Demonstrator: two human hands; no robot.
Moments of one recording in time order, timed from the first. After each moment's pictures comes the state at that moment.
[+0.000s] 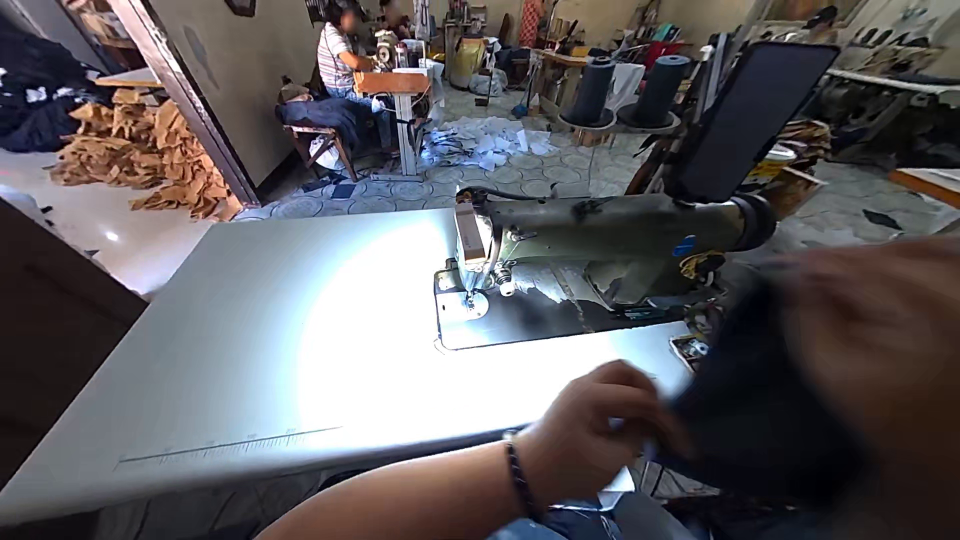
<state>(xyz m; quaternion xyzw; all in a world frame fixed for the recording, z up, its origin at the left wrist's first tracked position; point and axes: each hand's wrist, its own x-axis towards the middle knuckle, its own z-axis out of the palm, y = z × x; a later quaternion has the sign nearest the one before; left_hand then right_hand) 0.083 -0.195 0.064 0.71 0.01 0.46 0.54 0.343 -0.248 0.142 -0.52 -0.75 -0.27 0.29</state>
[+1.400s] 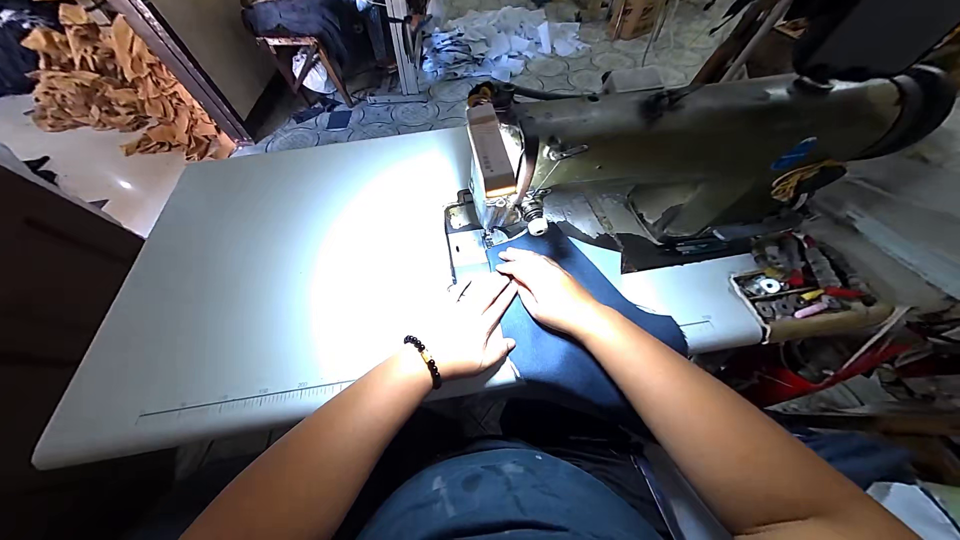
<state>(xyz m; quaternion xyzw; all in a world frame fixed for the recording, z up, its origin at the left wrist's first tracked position) -0.022 -0.096 -0.026 0.94 0.32 -0.01 0.12 0.193 -0.088 -0.034 -0.47 -0.85 0.09 0.22</state>
